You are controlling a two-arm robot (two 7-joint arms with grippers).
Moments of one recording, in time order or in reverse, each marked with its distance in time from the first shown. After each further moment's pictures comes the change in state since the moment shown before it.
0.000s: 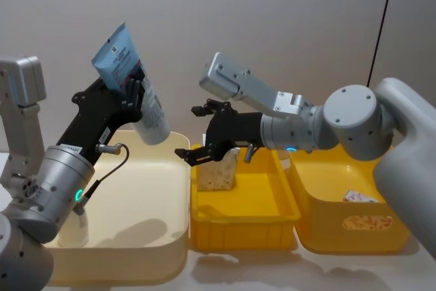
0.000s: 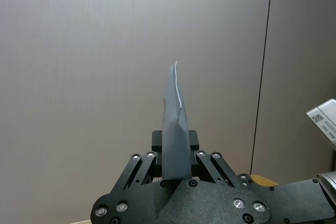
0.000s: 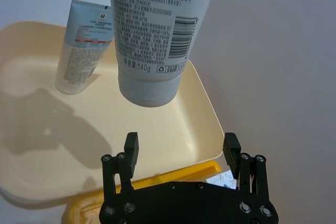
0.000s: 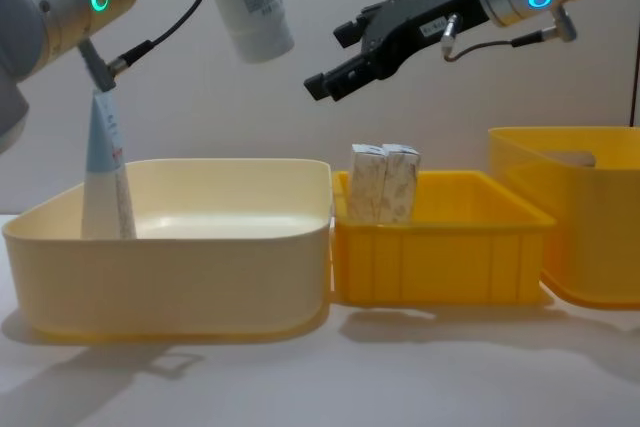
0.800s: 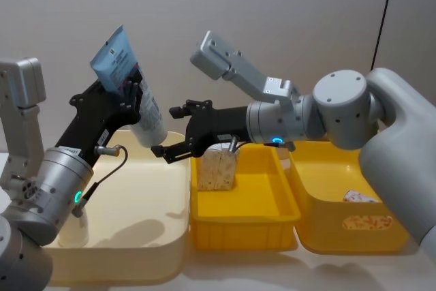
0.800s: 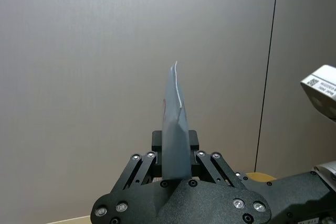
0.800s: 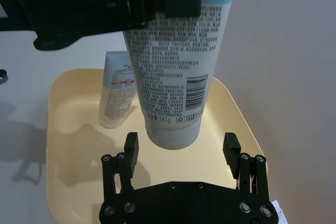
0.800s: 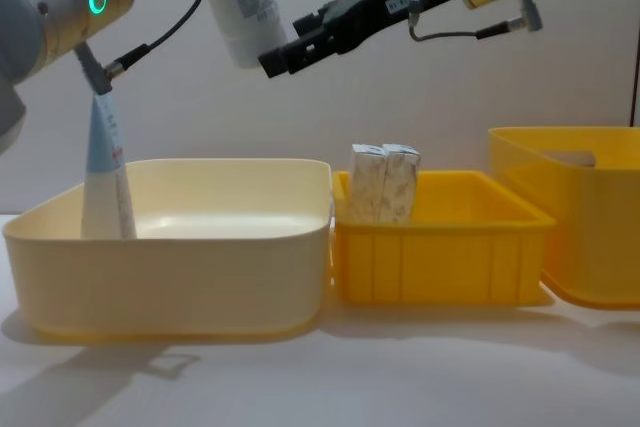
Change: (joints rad) left arm 0.011 -0.005 -0.006 -0.012 0.017 0.016 0.016; right arm 0.044 -0.061 0.024 0.072 0.122 0.076 0.114
